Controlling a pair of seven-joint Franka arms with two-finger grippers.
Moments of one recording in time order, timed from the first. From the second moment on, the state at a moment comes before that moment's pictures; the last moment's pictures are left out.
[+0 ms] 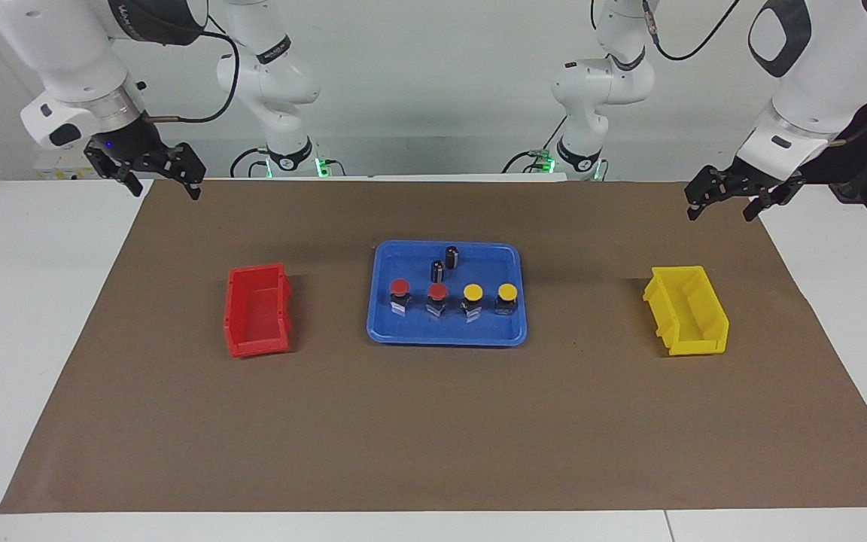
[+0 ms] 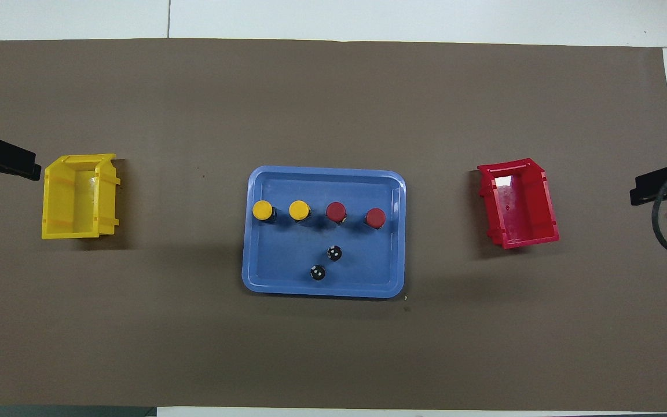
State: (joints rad) left arm -0.06 0.03 -0.01 -1.55 0.01 1.53 0.07; right arm -0.19 -0.07 0.11 -1.65 -0.02 1.50 0.00
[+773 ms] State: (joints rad) left arm -0.06 0.02 -0.01 -1.57 0.01 1.53 0.07; right arm -0.15 -0.07 0.13 -1.65 -0.02 1.51 0.00
